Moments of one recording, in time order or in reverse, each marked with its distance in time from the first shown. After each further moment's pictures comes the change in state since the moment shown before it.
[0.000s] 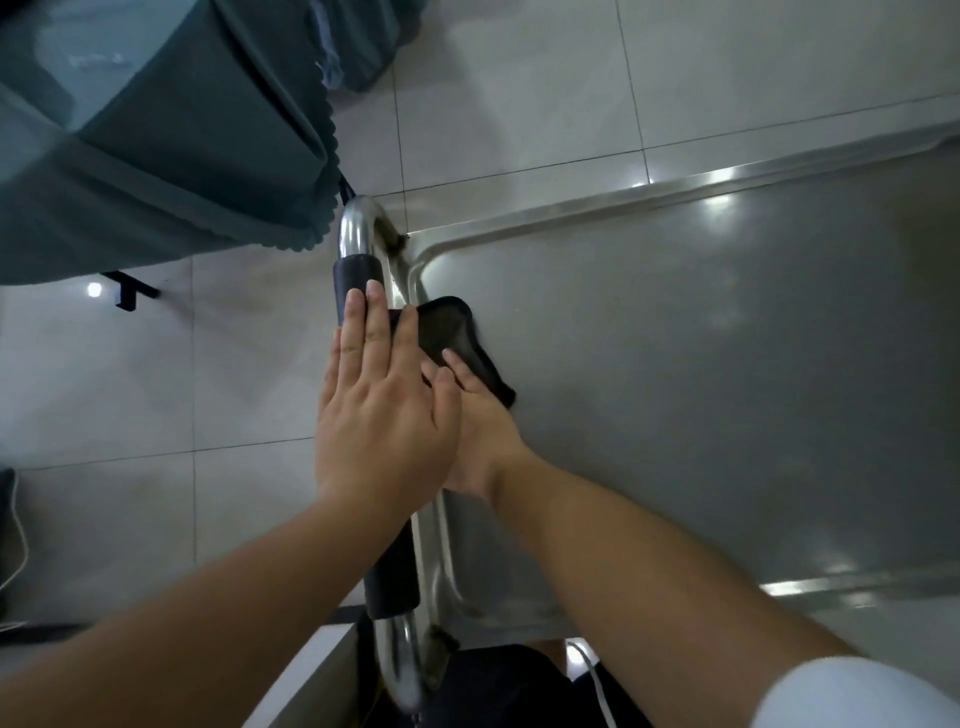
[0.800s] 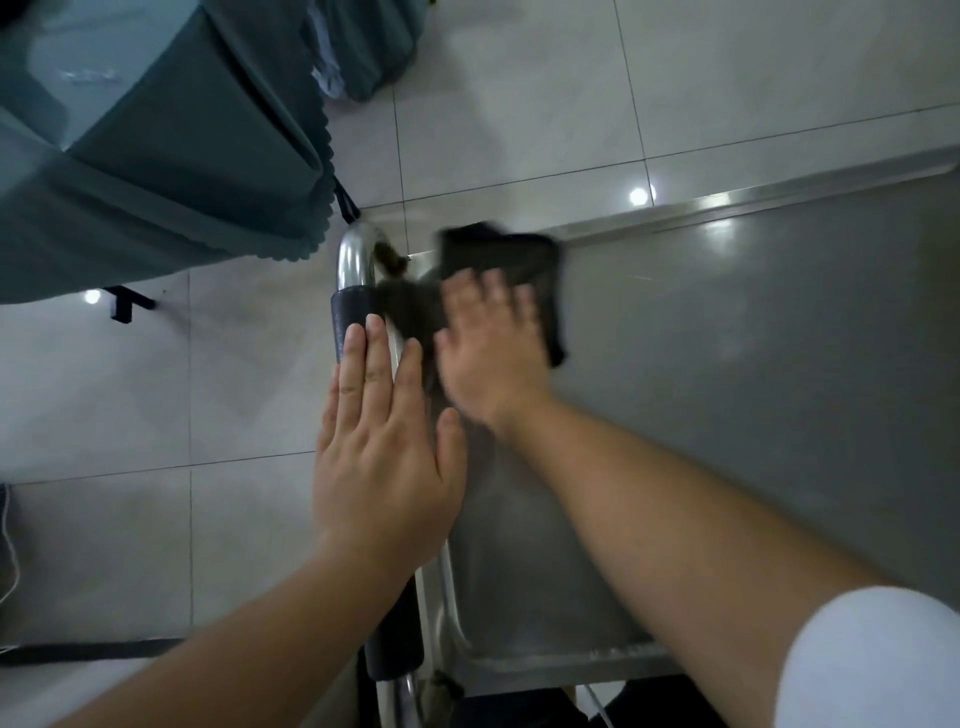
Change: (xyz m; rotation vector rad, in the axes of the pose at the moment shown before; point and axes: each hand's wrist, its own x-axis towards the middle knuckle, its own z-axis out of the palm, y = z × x) left_hand 0.000 0.000 -0.006 -0.021 -0.006 0.023; right_hand 0.059 0.061 -0.035 0.101 0.168 0.519
